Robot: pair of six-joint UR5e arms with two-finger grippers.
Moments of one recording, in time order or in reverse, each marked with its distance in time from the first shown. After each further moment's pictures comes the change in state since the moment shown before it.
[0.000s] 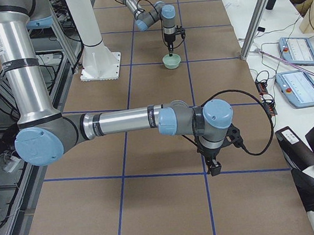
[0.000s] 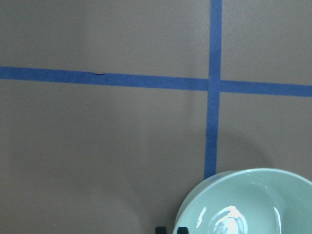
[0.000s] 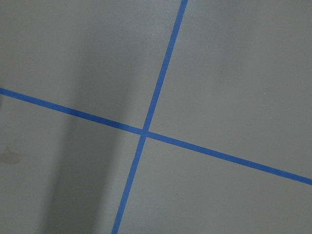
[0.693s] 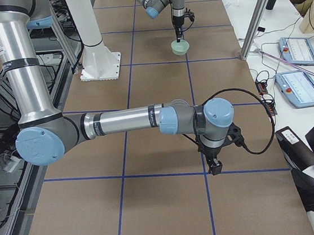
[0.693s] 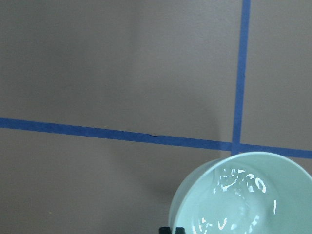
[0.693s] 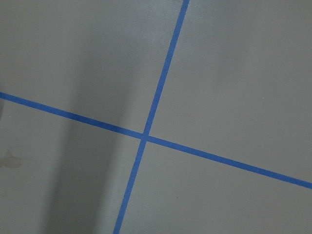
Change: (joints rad) left arm -0.186 0.115 -0.121 0.007 -0.197 0.051; right arm 0.000 0.004 -0.001 0.000 0.000 0.003
